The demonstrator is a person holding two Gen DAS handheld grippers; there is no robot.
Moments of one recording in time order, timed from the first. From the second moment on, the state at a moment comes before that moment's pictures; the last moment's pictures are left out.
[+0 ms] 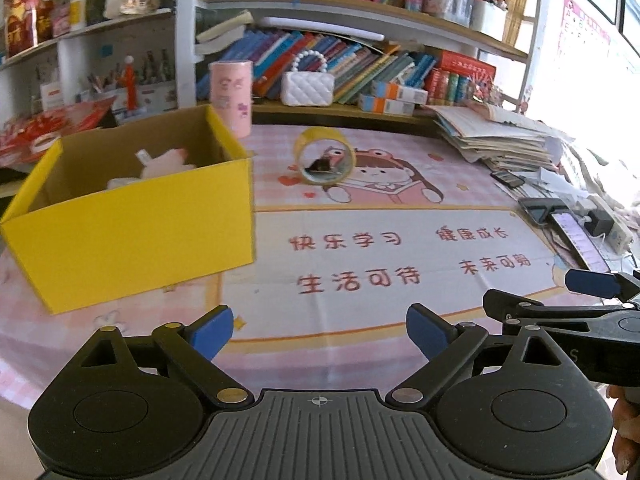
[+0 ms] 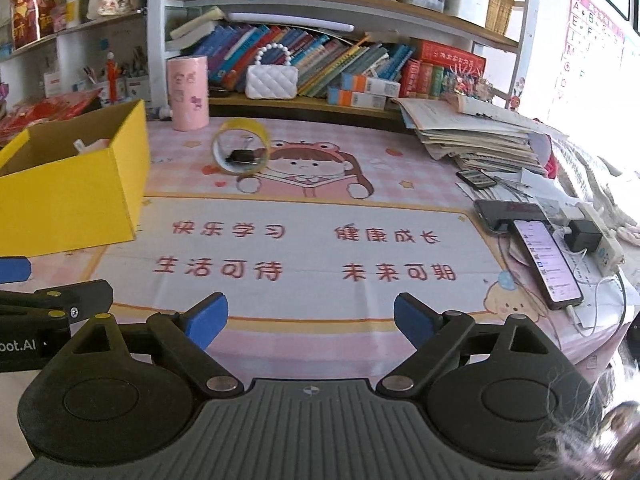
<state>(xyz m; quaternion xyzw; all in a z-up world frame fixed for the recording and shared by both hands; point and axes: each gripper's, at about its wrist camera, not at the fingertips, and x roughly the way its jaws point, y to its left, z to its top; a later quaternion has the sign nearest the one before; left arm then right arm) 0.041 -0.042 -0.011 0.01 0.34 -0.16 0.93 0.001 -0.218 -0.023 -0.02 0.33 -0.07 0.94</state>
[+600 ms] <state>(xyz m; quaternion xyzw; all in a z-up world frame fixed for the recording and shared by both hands) 0.106 -0.099 -0.016 0.01 0.35 -0.13 0.93 0.086 -0.275 -0.029 -0.03 0.34 -0.03 0.94</state>
